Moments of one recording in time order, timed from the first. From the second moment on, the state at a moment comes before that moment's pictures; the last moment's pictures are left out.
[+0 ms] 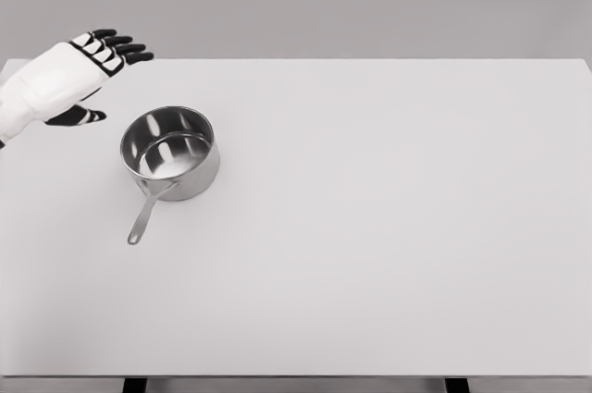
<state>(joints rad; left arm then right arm) -0.42 0.76 -0.24 -1.45 -0.70 -0.61 -0.12 0.04 0.00 -0.16 0.08 -0.02 -0.30 -0.02</state>
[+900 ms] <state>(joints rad) -0.30 0.71 -0.51 -1.73 -0.81 -0.61 -0.13 0.04 0.00 -0.16 0.08 -0.01 -0.29 -0.02</state>
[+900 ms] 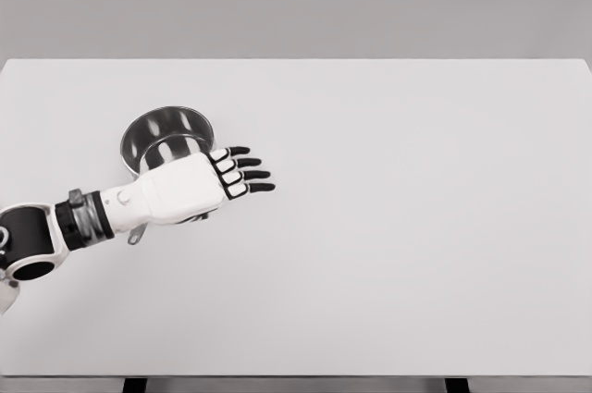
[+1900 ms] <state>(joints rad) -0.22 0.82 -0.30 -1.62 -0.82 -0.61 -0.13 0.04 0.00 -0.16 0.08 -0.01 -0.29 -0.02</state>
